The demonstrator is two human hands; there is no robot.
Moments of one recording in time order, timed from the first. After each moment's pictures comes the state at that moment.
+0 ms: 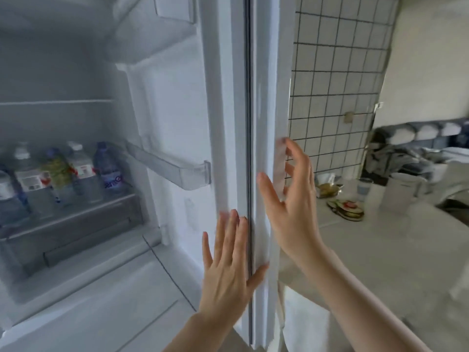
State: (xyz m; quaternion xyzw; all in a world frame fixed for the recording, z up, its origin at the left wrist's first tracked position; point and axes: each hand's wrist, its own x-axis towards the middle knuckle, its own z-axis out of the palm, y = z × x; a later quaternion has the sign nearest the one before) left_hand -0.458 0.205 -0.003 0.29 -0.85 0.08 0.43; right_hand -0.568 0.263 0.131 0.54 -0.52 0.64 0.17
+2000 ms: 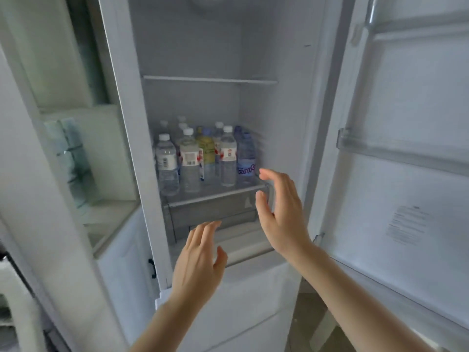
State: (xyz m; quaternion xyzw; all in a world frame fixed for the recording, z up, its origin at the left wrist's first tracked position) left_hand -0.128 0.004 -0.008 0.52 -0.75 -0.04 0.41; right_hand -0.302 -0.002 0.076 0.69 -0.48 0.54 0.03
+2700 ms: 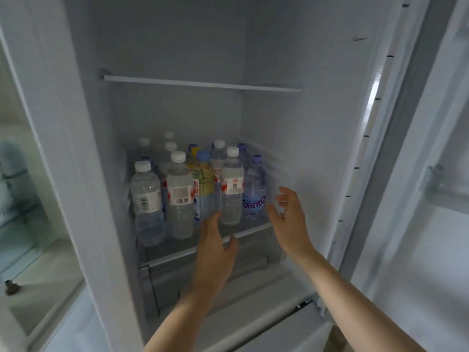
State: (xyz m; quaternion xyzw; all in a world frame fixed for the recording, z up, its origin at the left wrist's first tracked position) left_hand -0.159 -0.235 -0.001 0.49 -0.67 -0.23 0.51; right_hand -0.320 -0.232 0.050 0.57 -0.57 0.58 -0.15
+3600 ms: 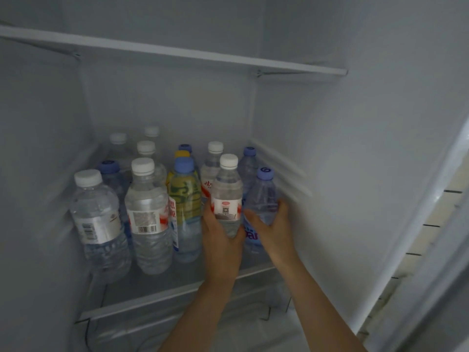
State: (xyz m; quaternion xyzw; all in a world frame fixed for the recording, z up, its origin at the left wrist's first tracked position) left_hand -0.239 -0.389 -0.021 0.50 -0.53 -0.22 0.65; right_hand -0.348 -0.400 0.010 0.54 -0.51 0.60 -0.30
